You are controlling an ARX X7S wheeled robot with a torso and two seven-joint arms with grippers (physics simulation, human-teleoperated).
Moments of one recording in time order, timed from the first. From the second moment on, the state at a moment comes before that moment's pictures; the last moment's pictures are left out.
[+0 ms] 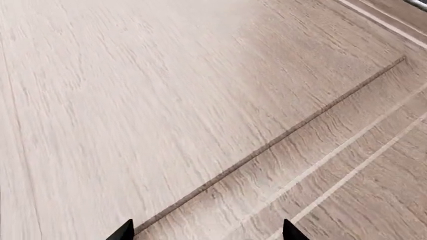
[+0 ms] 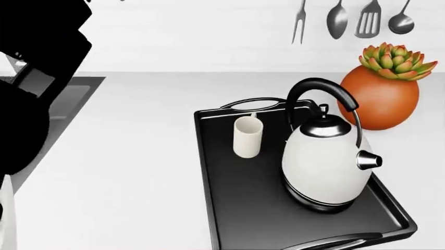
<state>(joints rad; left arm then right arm) -2.10 0.00 1.32 -0.91 -0.80 0.03 -0.23 1.85 1.48 -1.30 -0.99 1.38 0.05 1.24</state>
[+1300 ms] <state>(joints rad) -1.81 -0.98 0.95 0.52 -1.48 -0.13 -0.81 1.87 1.36 -1.27 -1.01 1.42 0.13 1.28</state>
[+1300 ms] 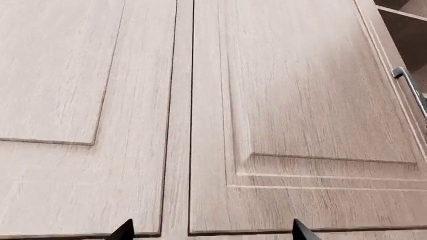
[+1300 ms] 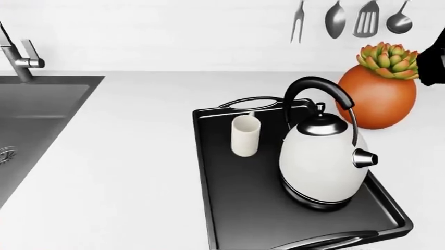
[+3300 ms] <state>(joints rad) -1.55 -1.24 0.90 0.80 -1.47 0.04 -0.87 1.93 1.32 -1.17 -0.98 1.51 0.20 1.28</state>
